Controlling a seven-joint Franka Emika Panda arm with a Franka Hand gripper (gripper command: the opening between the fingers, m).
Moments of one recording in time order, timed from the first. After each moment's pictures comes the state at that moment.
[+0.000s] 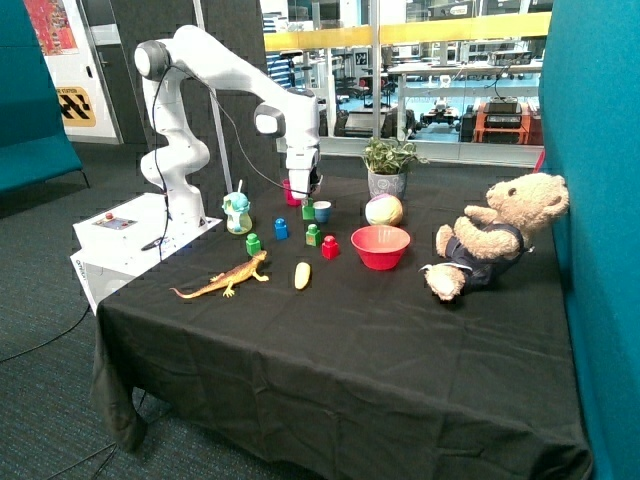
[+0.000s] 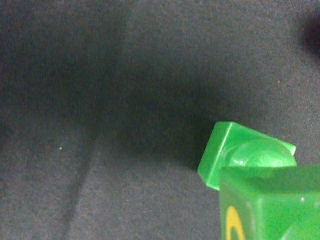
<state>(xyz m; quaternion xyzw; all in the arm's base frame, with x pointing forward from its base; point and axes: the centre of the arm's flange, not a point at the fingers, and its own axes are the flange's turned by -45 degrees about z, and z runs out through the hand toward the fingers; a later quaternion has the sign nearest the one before) 0.534 -0.061 0.391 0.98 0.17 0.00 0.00</state>
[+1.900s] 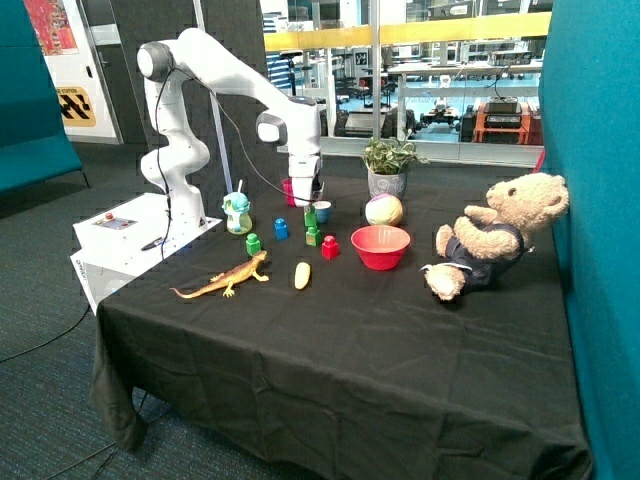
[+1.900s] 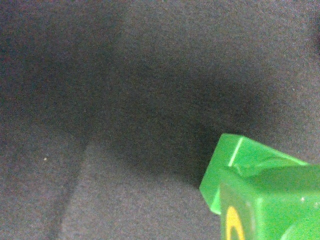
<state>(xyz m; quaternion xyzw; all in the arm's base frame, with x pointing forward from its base) 0.538 -0.060 0.372 0.98 0.19 0.00 0.00</state>
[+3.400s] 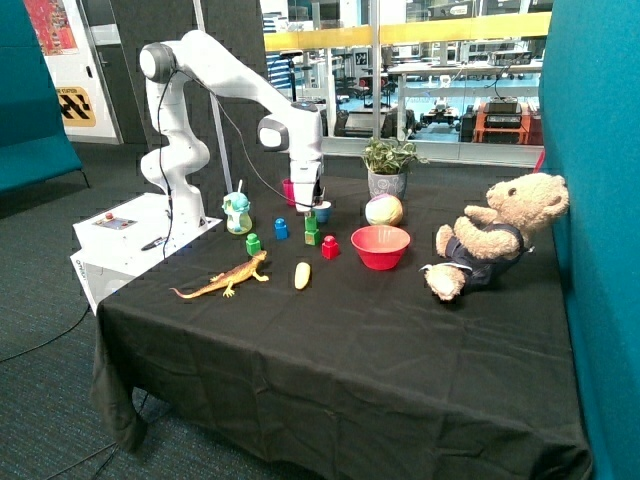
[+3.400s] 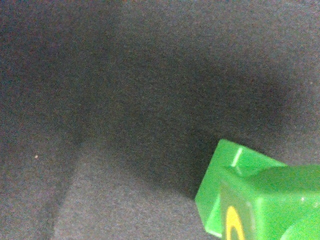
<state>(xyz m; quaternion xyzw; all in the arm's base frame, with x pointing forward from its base) 0.539 -0.060 0.357 0.98 0.19 0.00 0.00</state>
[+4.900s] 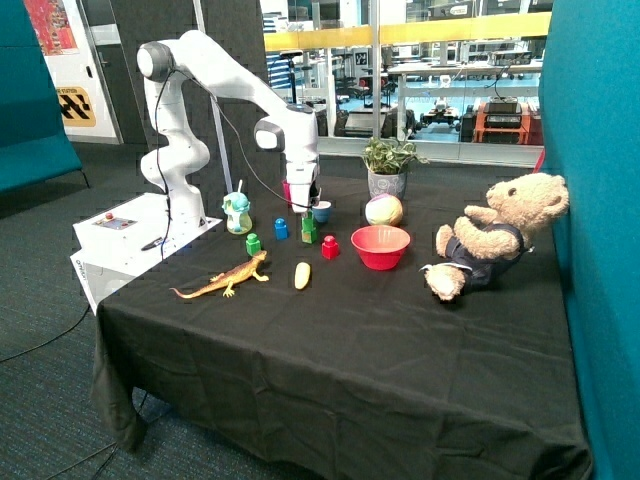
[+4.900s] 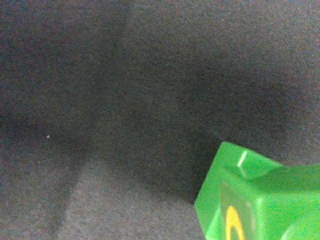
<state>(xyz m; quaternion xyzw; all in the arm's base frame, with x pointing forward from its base) 0.526 -0.057 0.352 0.98 0.19 0.00 0.00</state>
